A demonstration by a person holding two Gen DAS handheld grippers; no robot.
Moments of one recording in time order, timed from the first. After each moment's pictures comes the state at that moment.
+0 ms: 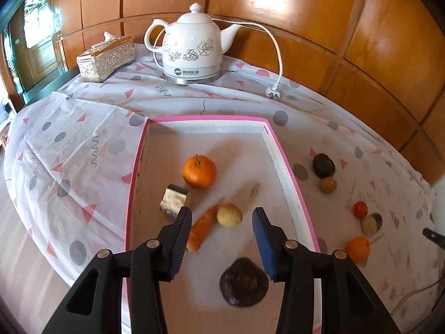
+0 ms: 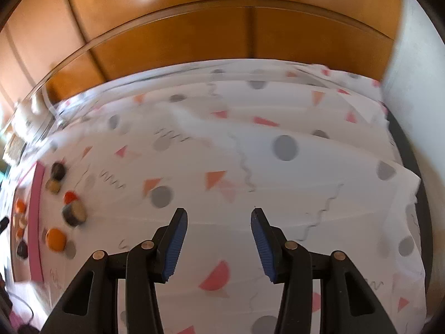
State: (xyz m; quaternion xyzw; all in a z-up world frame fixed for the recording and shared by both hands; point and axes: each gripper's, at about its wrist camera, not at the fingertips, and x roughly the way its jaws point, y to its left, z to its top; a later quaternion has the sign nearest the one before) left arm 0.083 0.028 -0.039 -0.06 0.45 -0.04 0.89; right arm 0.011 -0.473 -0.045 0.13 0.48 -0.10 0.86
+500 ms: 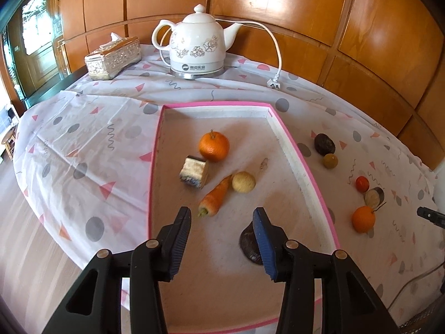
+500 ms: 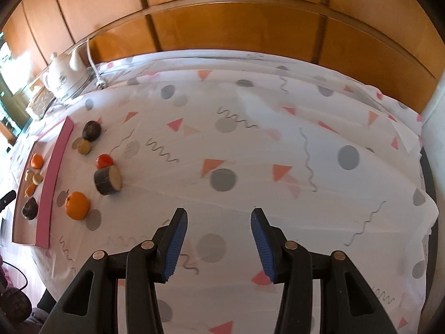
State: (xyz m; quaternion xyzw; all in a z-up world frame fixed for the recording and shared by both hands) left arm 0.043 0.044 -0.044 -0.04 0.44 -0.04 0.90; right arm 0.025 -0.414 -0.050 0.07 0.50 -0.02 0.86
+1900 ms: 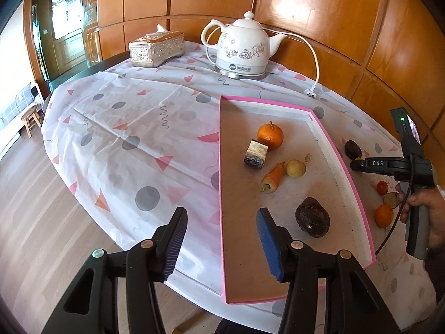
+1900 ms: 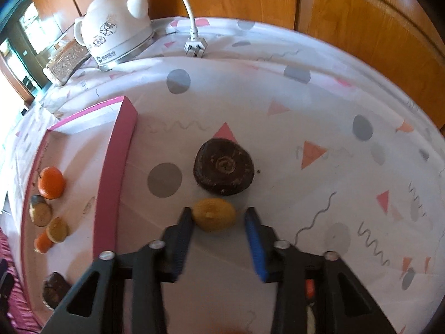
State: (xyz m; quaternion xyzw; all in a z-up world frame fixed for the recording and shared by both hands) left arm 0.004 0.101 -0.051 -0.08 0.43 0.02 0.90; right arm 0.179 -0.196 -0.092 0.01 0.54 0.07 0.84
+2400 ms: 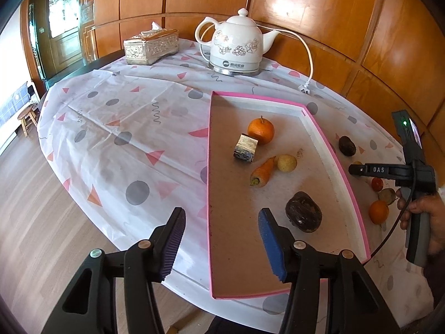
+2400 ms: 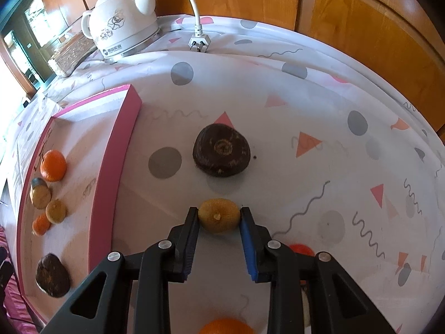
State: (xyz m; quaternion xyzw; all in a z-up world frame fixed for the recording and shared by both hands) left arm 0.000 0.092 -0.051 -0.08 0.43 0.01 0.90; right arm 0.164 -0.199 -0.092 0.00 0.54 0.08 0.84
